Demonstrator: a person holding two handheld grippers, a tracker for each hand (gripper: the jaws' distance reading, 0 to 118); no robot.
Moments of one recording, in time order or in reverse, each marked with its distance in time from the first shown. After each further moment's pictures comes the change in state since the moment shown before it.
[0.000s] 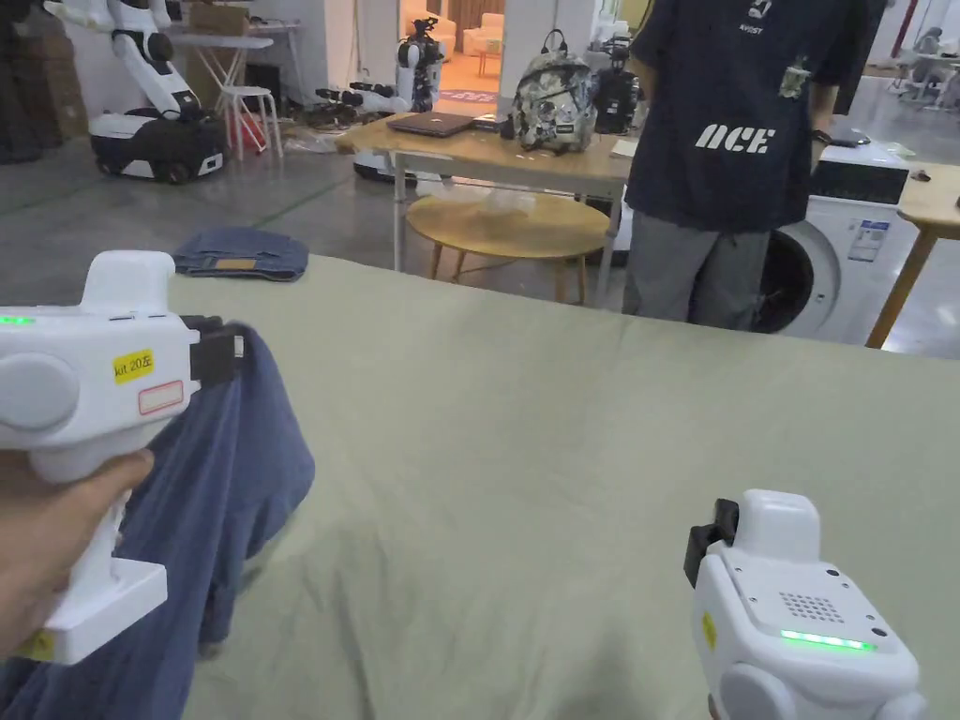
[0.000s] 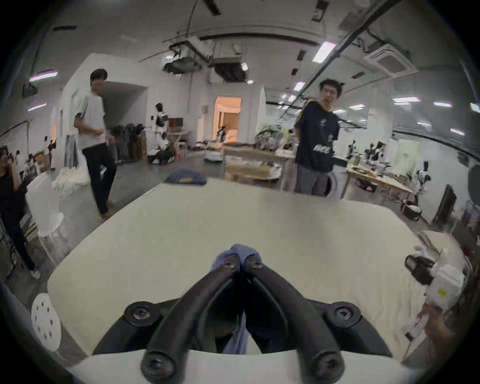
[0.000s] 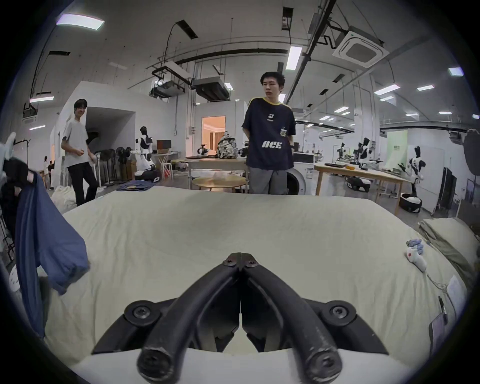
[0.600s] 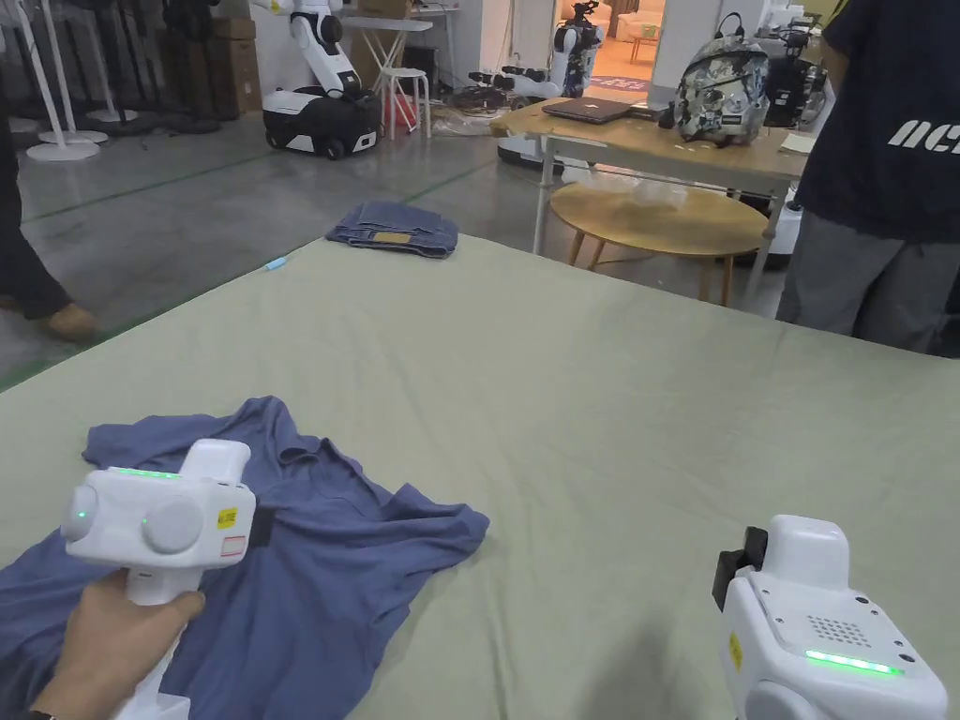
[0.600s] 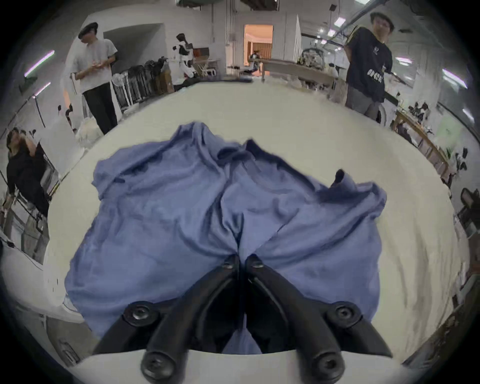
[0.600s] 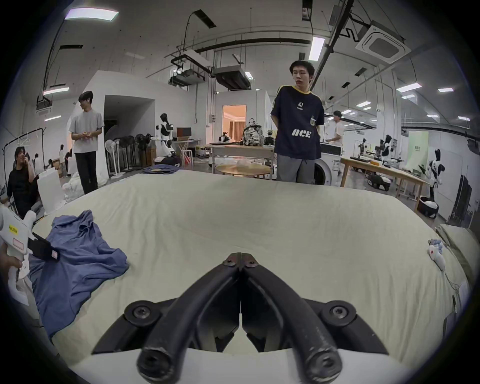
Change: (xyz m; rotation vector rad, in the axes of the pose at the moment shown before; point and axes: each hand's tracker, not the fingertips) left arm -0.131 -0.172 -0.007 -0.393 0.299 0.123; right arm -0.088 -0.025 -0.021 -0.079 0.145 0.061
